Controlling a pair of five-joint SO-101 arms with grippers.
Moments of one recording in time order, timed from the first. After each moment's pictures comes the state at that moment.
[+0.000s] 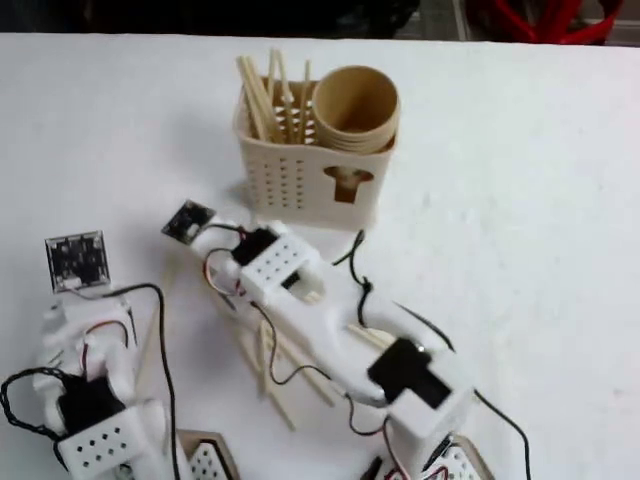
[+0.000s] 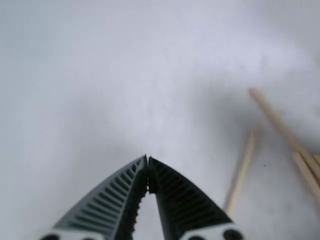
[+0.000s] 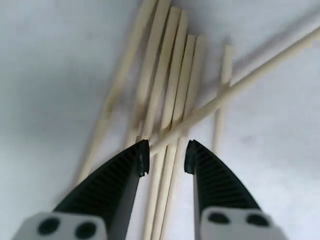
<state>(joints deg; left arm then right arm) -32.6 -91.5 86.2 56.3 -15.3 -48.8 14.5 13.3 65.3 13.2</state>
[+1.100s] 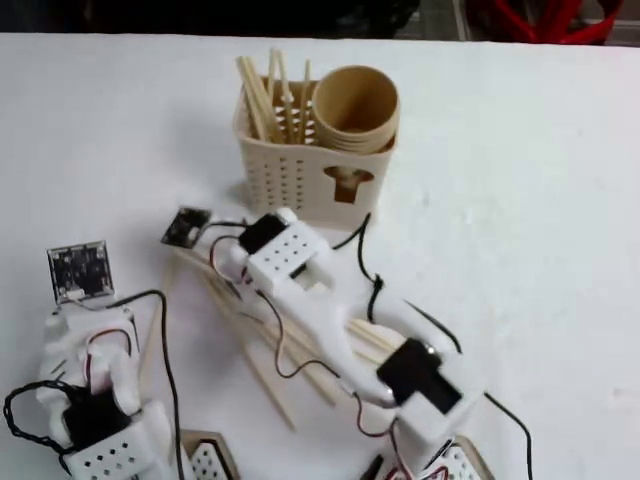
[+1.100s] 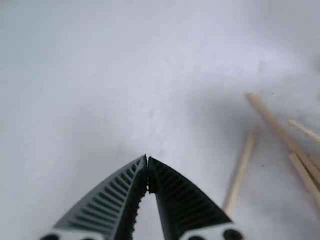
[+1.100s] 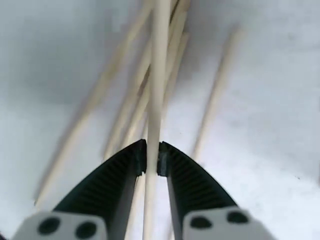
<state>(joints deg) -32.6 -100.4 88.2 61.4 -15.3 -46.7 10.0 10.8 74.0 25.7</state>
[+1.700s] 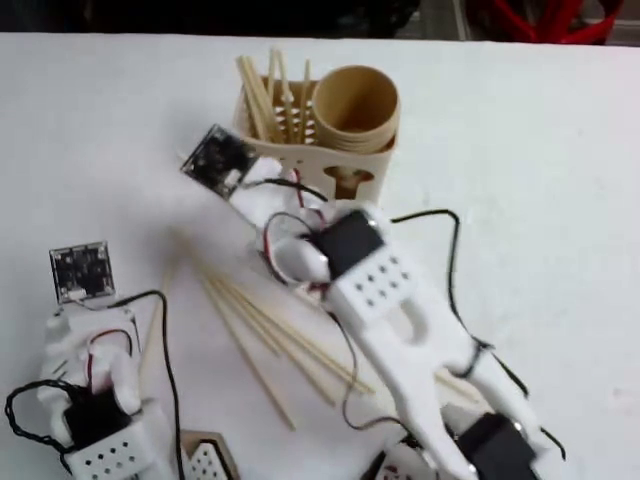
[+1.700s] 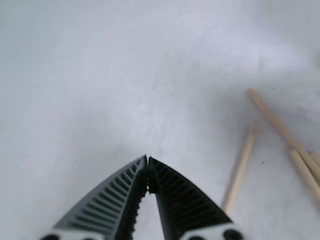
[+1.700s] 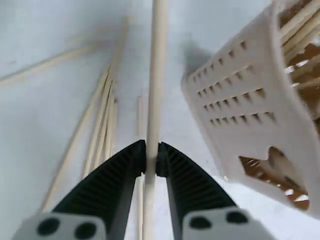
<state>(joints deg) -32.6 -100.4 88.6 61.4 -15.3 -41.0 -20.0 10.8 71.1 22.3</state>
